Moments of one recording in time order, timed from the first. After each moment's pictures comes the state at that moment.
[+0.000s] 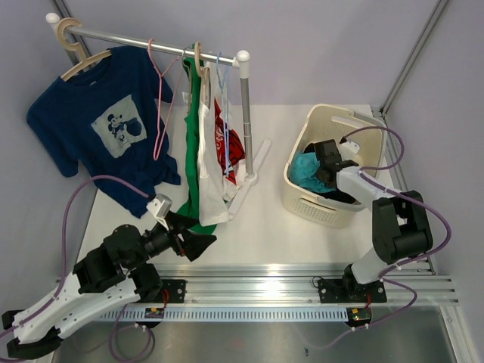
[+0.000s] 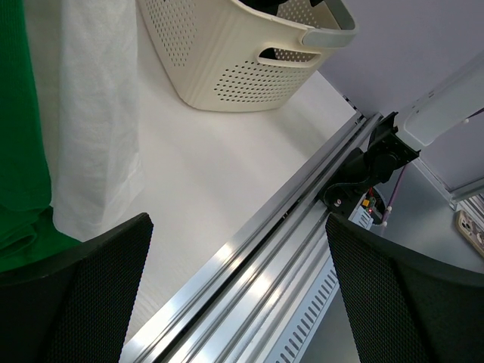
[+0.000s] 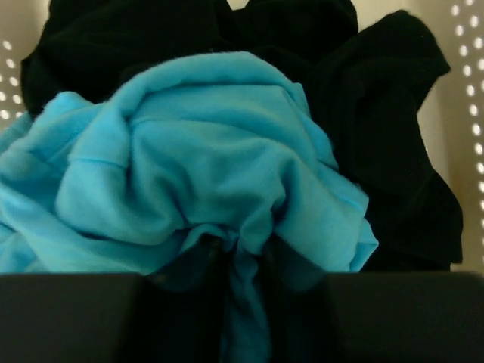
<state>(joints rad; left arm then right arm) -1.01 0.23 0.58 -0.50 -0.06 -0.51 0.27 1.59 0.97 -0.33 0.52 0.75</state>
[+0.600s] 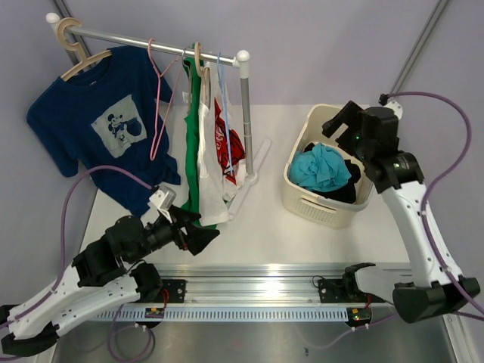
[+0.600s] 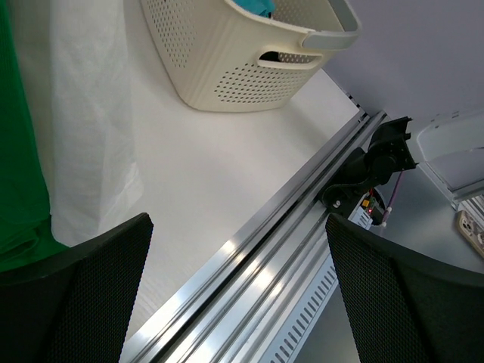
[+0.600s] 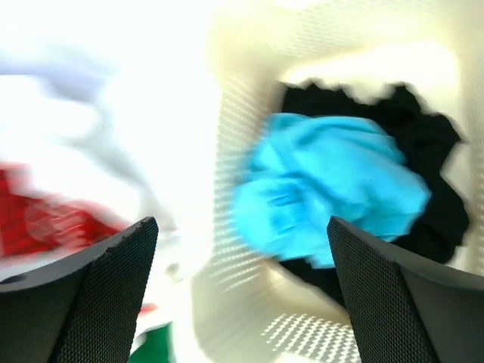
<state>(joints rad) -1.01 0.33 0.64 -0.51 -0.07 -0.50 0.22 1.22 1.33 -0.65 0.24 0.71</state>
